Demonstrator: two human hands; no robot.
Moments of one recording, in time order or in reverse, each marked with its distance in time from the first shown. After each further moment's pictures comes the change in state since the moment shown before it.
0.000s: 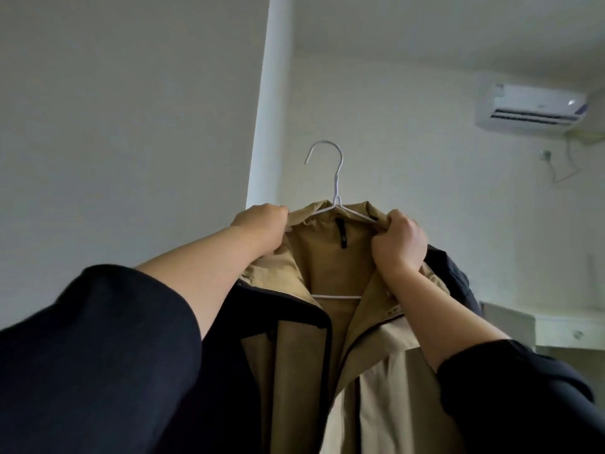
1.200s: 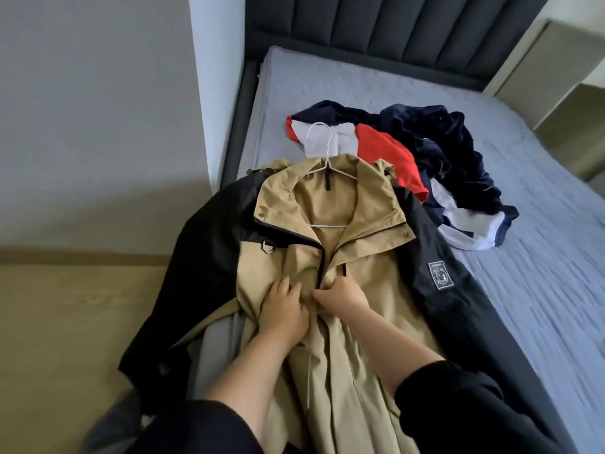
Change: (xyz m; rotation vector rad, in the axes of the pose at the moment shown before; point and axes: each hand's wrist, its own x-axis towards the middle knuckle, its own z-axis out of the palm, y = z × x) left_hand -0.440 0.075 0.514 -0.581 -0.977 -0.353; right_hand -0.546 0.225 0.190 -0.403 -1.434 0.809
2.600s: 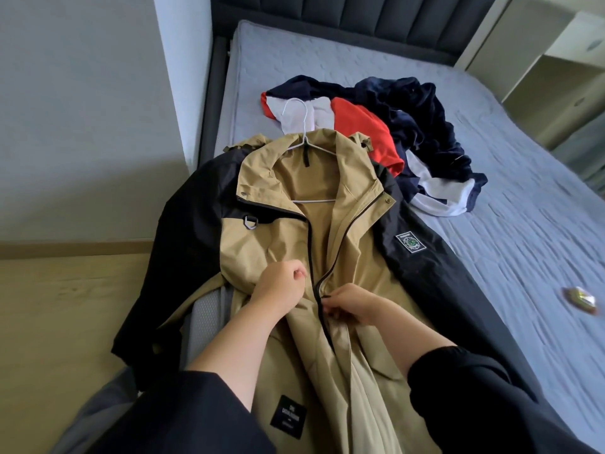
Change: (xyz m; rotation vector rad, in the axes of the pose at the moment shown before) left_hand -0.027 0.023 -0.027 -0.284 -0.020 0.094; right_hand -0.025 0.077 0.000 0.332 -0.424 0.069
